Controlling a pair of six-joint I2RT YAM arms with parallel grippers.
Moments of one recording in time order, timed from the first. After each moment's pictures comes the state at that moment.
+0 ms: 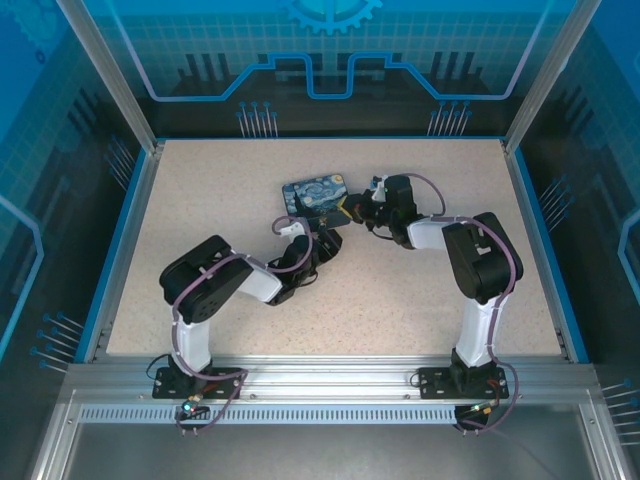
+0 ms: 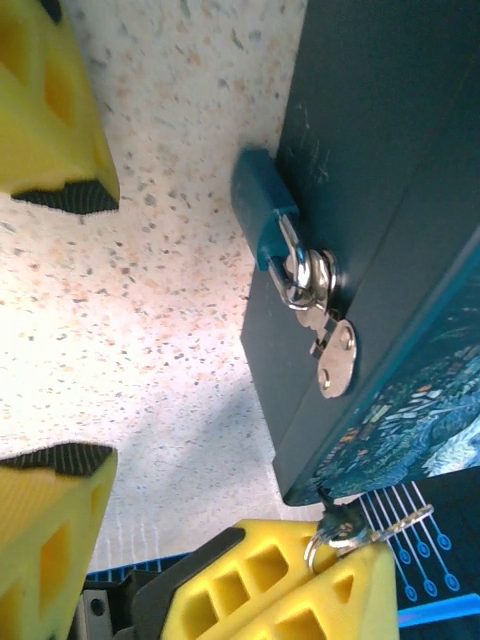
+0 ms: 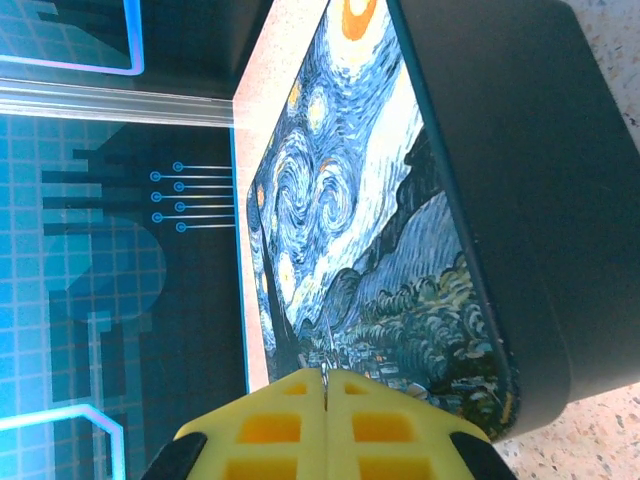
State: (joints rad) left arm -0.70 1.91 0.70 0.79 -0.23 -1.11; right arm 0.34 1.95 1.03 0.47 -0.58 1.15
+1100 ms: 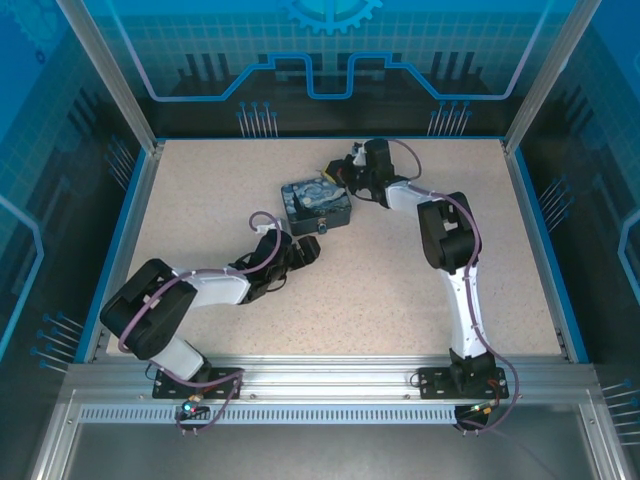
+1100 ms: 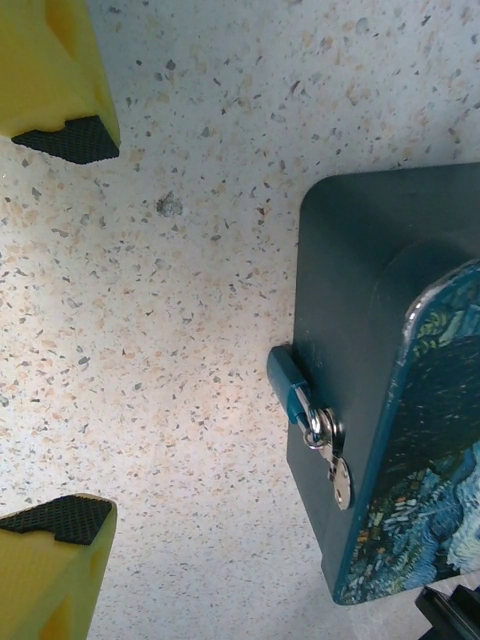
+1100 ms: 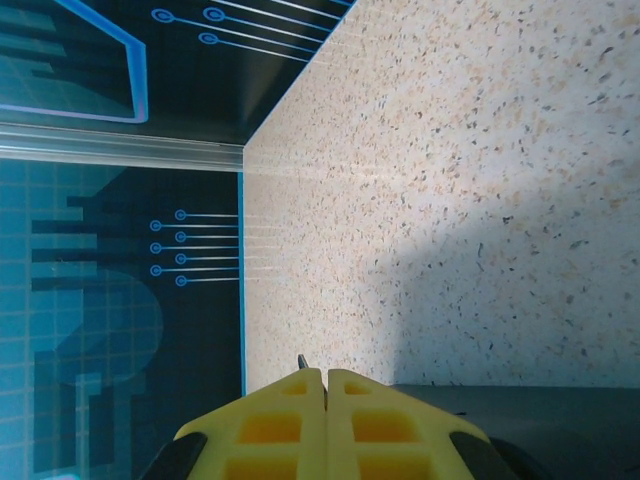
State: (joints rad) left arm -0.59 1.57 0.59 0.34 -0.12 -0.90; right arm 0.34 2.35 1.70 0.21 -0.60 1.09
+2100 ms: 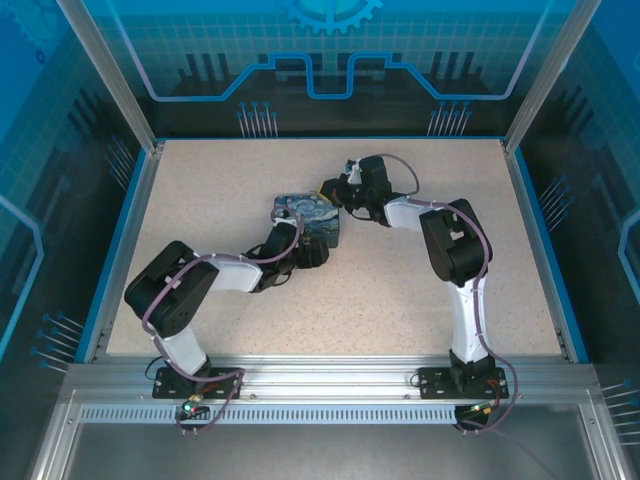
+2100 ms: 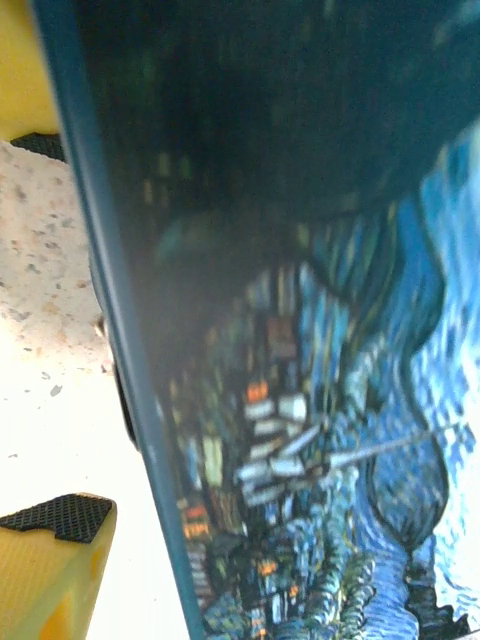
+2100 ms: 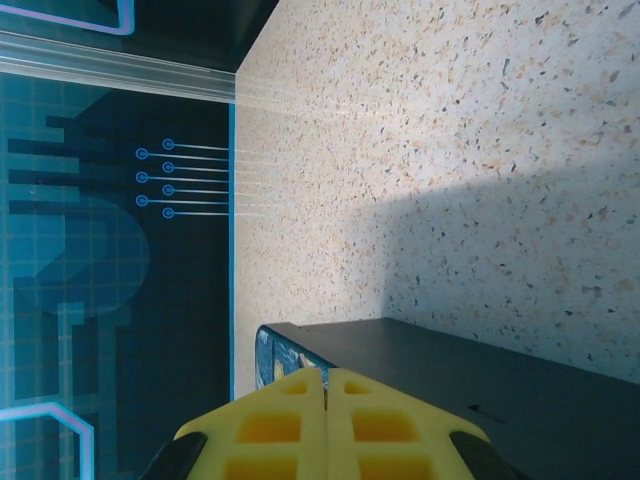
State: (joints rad) left arm -0.57 1.74 0.71 0.34 -0.02 -0.63; right arm 0.41 2.18 1.41 0.30 -0.58 1.06
